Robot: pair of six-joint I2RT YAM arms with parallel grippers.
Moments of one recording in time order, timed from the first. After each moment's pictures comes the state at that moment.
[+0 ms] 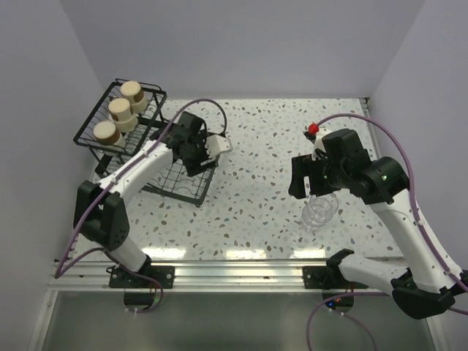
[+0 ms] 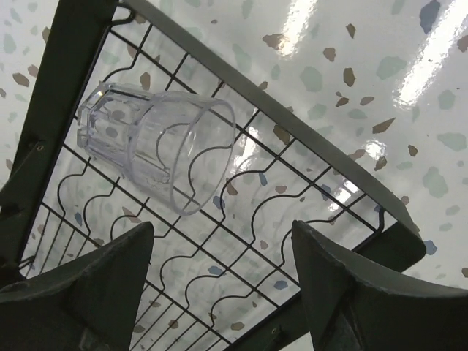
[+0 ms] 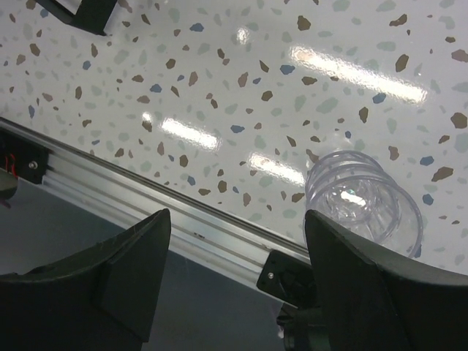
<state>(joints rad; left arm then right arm) -0.42 1.66 1.41 -0.80 0.12 0.78 0.54 1.08 1.47 -1.28 -0.04 0.31</state>
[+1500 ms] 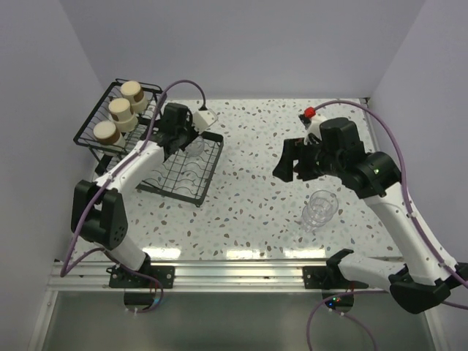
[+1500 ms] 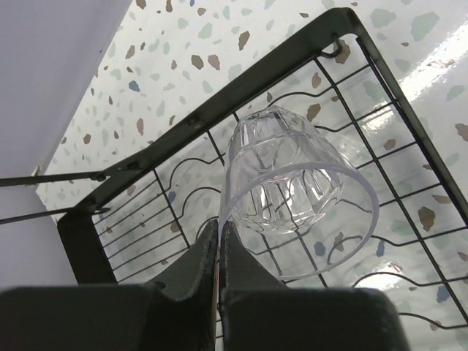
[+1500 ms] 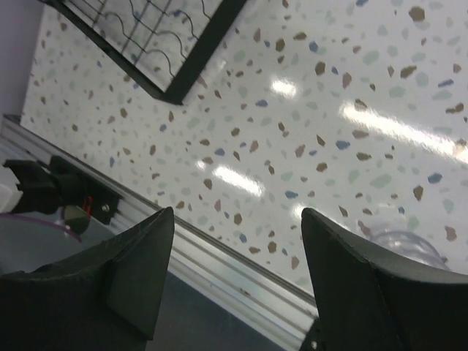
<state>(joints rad) -0.34 1.62 1.29 -0.34 -0.08 0.63 0.54 1.11 1.47 -1.07 -0.14 0.37</state>
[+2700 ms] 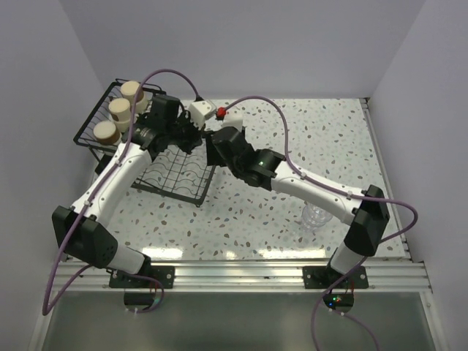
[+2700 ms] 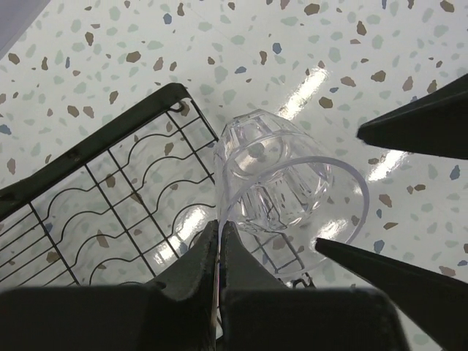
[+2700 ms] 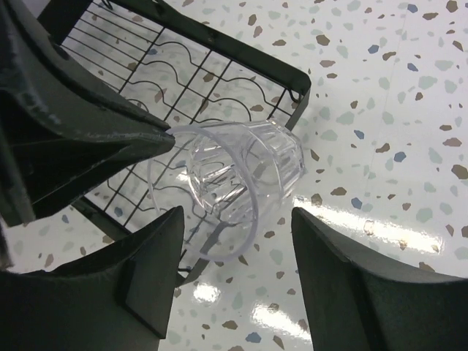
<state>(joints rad) -0.37 1.46 1.44 -0.68 0.29 0.33 0.99 1.65 1.53 -0.39 0.54 0.48</state>
